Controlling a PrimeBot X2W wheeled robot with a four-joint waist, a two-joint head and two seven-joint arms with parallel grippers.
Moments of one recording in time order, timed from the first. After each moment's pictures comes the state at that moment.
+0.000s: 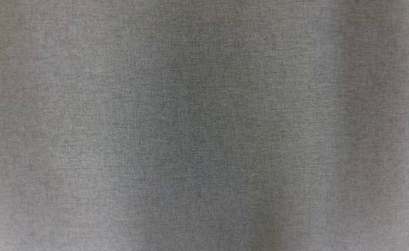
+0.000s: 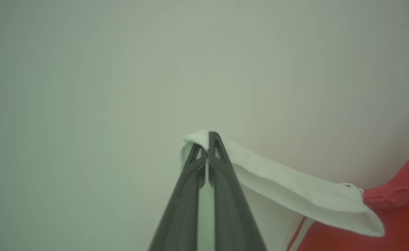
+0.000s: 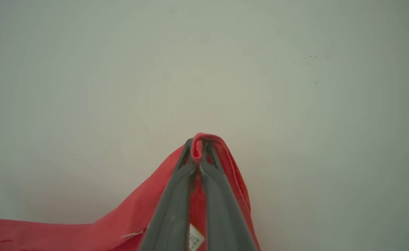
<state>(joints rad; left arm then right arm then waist) -2.34 0.41 -0.88 1.02 -0.73 -0.13 -0.16 -2.17 -0.17 -0.04 1.26 0.32 0.13 -0.13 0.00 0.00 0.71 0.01</state>
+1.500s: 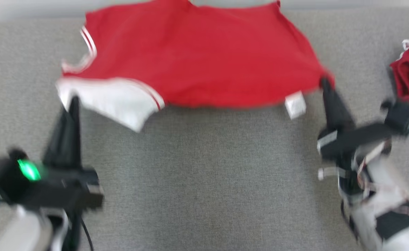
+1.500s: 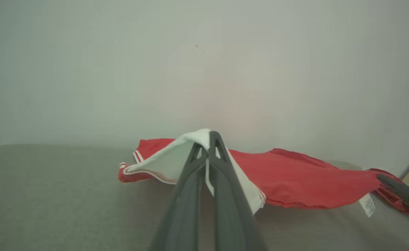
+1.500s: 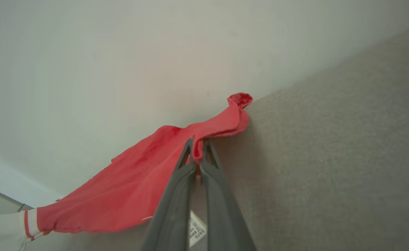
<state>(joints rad) -0.42 0.57 -0.44 -0.15 -0.81 0.20 -0.26 -0.61 -0.26 0.29 0.44 0.90 0.13 -0.14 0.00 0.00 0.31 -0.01</state>
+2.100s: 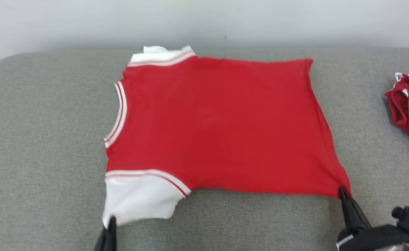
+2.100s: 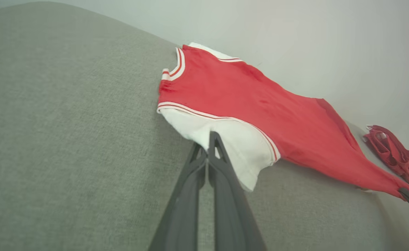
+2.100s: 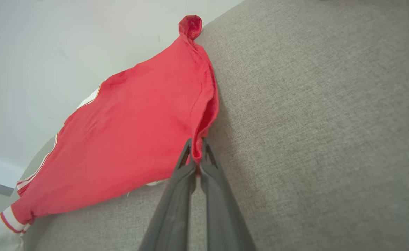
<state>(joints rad) 0.10 0.33 -0.36 -0.09 -0.74 0.13 -0.26 -0.06 -0.21 0.09 0.28 0.77 0.13 -0.09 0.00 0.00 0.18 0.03</state>
